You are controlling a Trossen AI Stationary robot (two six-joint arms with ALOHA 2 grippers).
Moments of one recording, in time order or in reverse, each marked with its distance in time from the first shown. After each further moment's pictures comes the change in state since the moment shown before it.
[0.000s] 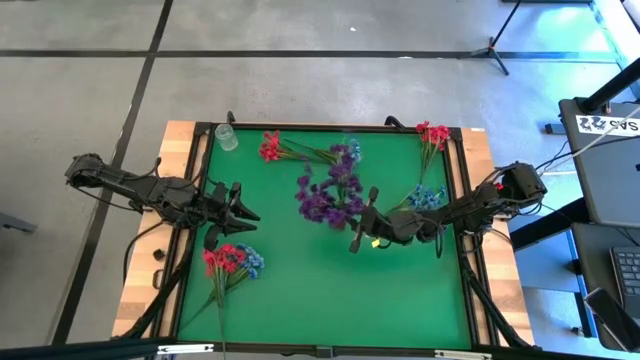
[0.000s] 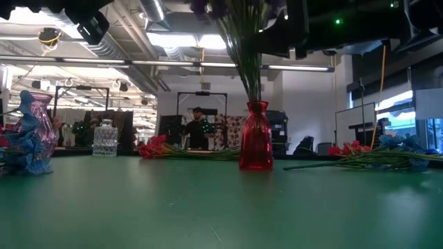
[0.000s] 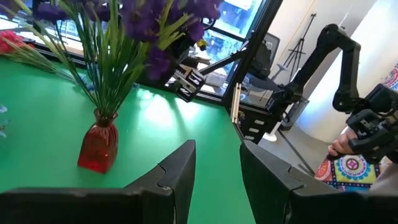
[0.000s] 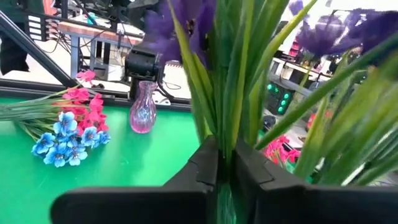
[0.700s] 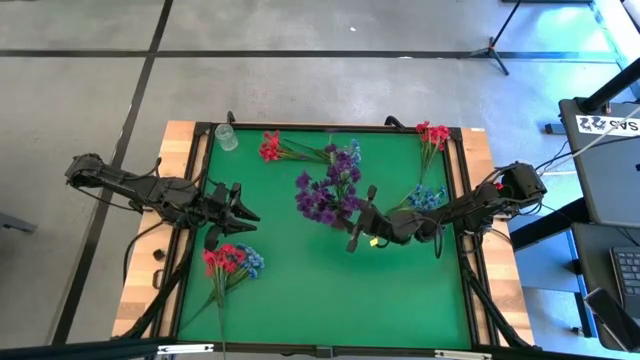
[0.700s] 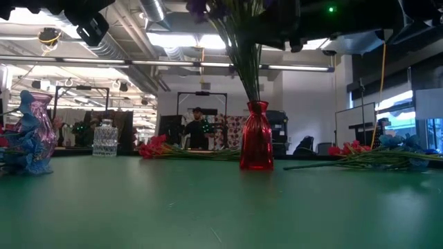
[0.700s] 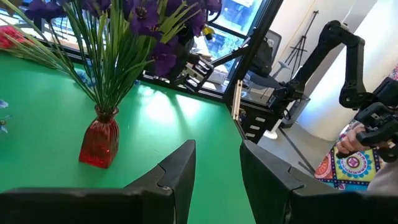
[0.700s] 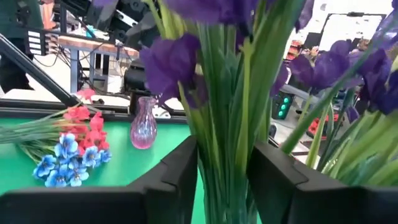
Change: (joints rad) left arm 0.000 0.000 0.000 -0.013 0.000 -0.005; right arm 0.000 0.001 0.055 -0.003 0.004 0.005
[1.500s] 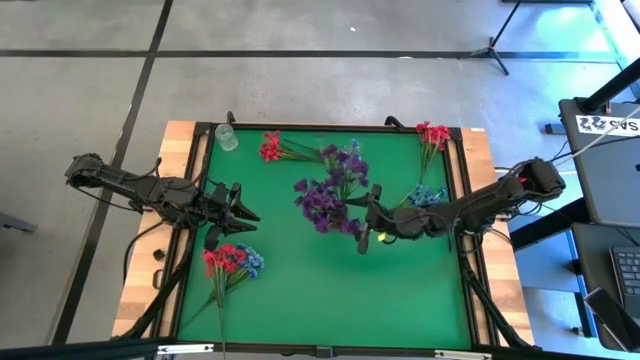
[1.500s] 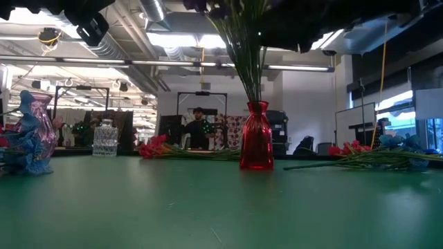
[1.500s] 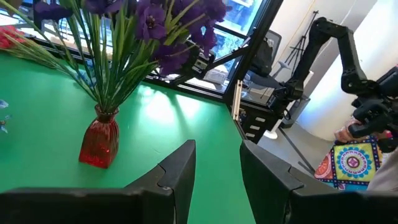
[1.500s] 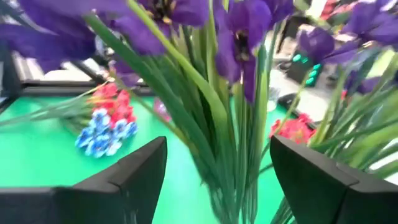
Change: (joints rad) left arm 0.000 0.000 0.000 0.000 0.000 -0.001; right arm 0.001 -0.197 0.005 -0.410 -0.103 0.200
